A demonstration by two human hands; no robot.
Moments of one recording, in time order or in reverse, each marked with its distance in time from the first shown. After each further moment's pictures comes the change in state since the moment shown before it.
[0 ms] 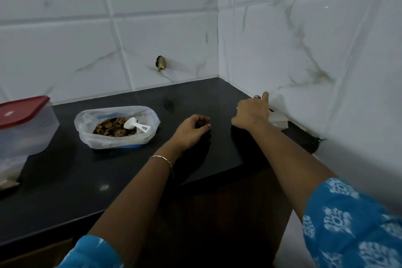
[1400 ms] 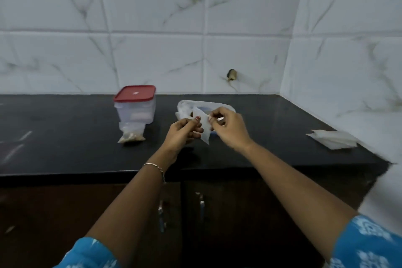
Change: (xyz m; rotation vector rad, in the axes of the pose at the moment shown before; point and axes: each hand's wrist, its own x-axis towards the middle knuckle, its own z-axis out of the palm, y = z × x) left_hand -0.182 -0.021 -0.175 -0.450 0.398 -0.091; right_hand -0.130 -0.213 -0.084 1.281 0.082 -0.479
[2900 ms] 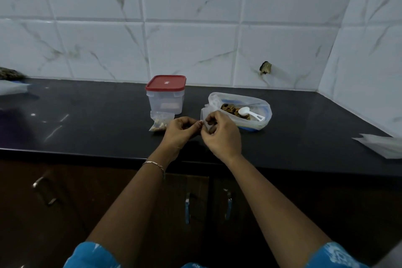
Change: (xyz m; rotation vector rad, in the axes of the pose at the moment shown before) left_hand -0.011 -0.015 -0.073 0.076 0.075 0.125; right_hand -0.016 -0.018 0.103 -0.141 0.114 -0.133
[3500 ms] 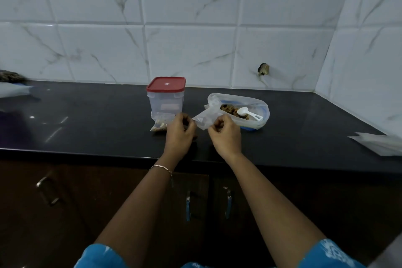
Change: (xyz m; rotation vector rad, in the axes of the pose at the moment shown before) left_hand -0.003 -0.004 0.007 0.402 0.251 0.195; right_hand -0.002 0.000 -0.005 0.140 -0.027 0.261
